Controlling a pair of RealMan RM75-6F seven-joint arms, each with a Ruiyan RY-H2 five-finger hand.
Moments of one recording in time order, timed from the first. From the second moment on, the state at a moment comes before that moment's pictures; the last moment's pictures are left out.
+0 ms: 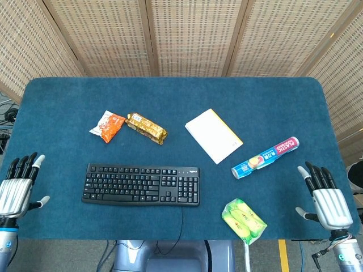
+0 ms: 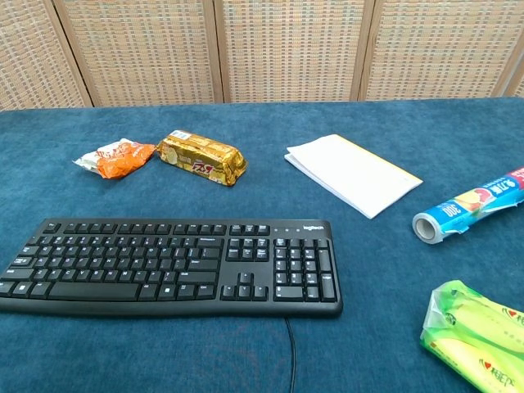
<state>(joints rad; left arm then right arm) -0.13 -1.17 -0.04 -1.68 1.40 1.42 0.30 0.11 -1.11 0.02 -1.62 -1.56 1.44 -0.04</state>
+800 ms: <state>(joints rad) -0.17 -1.13 -0.07 -1.77 1.34 1.36 0.31 0.11 -1.12 0.02 -1.61 -1.55 1.42 -0.04</state>
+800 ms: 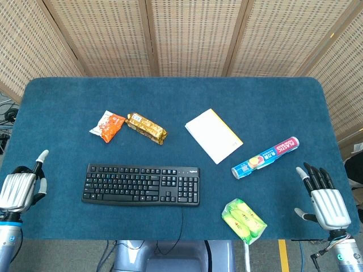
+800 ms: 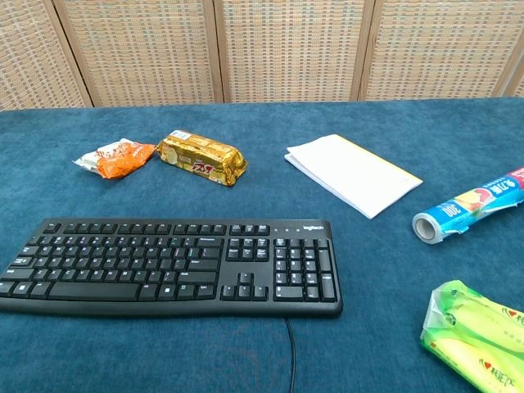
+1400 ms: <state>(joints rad) -0.42 -0.79 -0.02 -2.07 0.97 0.79 0.40 0.11 -1.11 0.02 -1.61 -1.55 1.42 -0.02</state>
